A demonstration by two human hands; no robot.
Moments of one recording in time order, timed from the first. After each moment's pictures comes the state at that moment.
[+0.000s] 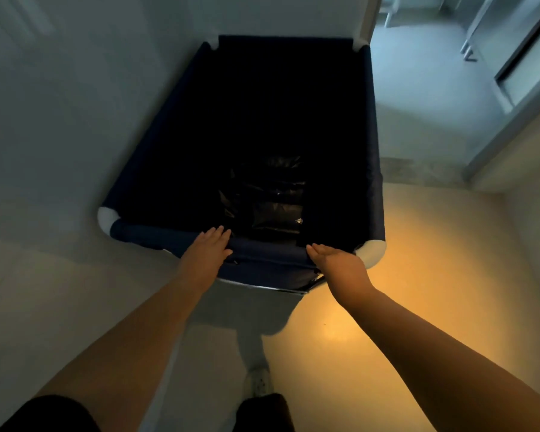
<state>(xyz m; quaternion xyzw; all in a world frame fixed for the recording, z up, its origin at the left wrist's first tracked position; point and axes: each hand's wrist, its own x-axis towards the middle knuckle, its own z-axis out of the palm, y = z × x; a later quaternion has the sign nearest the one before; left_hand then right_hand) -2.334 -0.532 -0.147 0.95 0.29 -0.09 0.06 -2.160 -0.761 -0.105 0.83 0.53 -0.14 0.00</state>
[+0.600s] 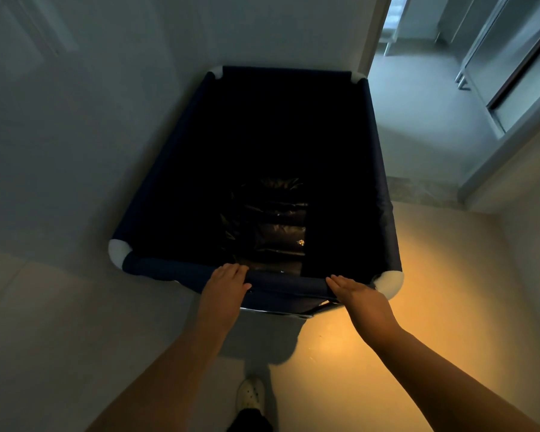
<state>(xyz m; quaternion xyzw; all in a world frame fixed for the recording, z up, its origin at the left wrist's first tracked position) -2.364 -0.629 -0.120 0.96 0.29 0.04 0.07 -2.175 -0.835 -0.107 0.84 0.52 -0.15 -0.04</state>
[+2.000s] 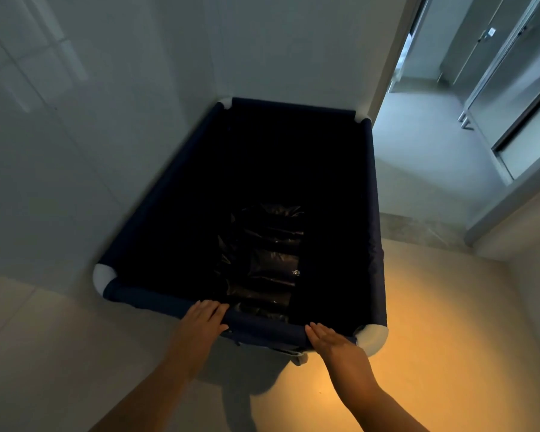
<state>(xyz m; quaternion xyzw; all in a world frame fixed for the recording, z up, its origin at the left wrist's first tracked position) -2.345 -0.530 -0.123 0.97 0.25 0.04 0.00 -2.153 -0.738 -0.090 0.81 0.54 -0.24 -0.01</state>
